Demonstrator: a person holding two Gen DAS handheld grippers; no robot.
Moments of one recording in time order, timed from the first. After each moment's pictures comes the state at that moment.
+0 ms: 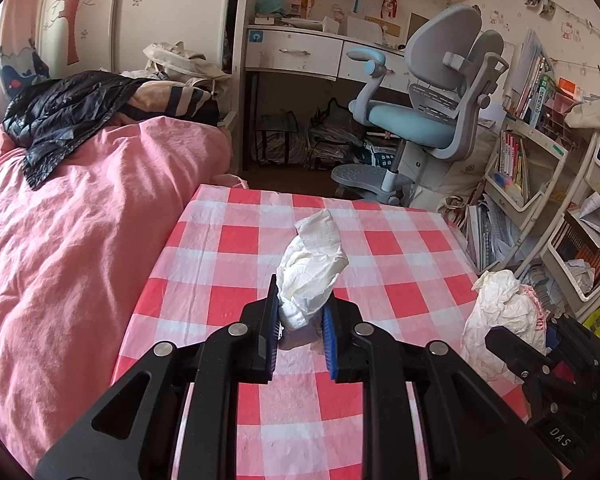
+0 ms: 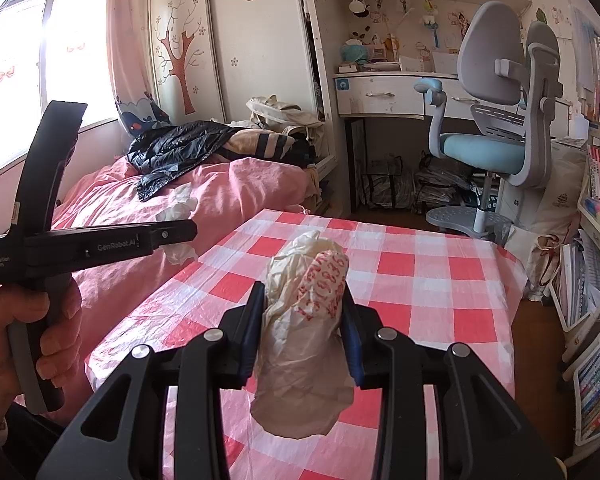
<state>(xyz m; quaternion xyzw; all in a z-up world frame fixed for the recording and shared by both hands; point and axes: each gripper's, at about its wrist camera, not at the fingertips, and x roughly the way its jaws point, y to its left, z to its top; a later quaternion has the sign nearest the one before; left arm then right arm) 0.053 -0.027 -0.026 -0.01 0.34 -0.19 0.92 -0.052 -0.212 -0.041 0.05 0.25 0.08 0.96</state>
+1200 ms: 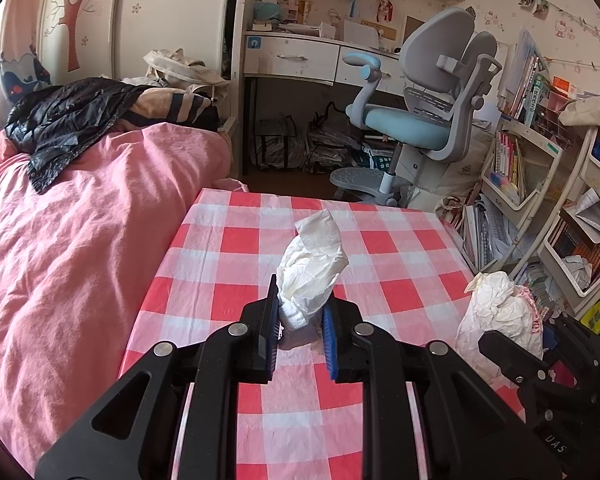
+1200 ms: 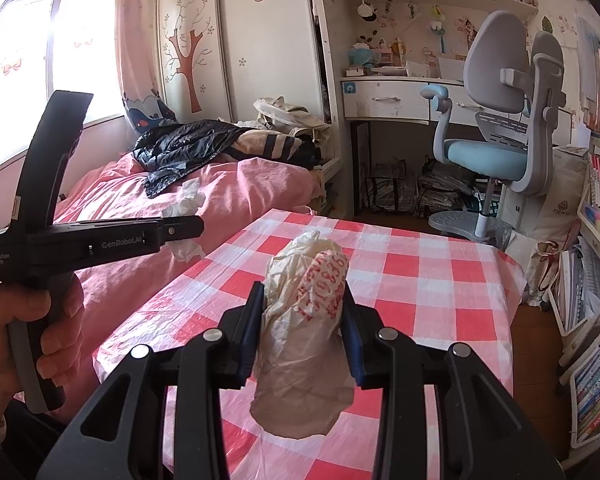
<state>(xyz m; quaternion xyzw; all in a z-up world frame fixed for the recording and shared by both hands) 0.046 -0.027 -0.019 0.00 0.33 -0.19 0.92 -0.051 -0.208 -0.035 0.04 0.25 0.08 0.96</state>
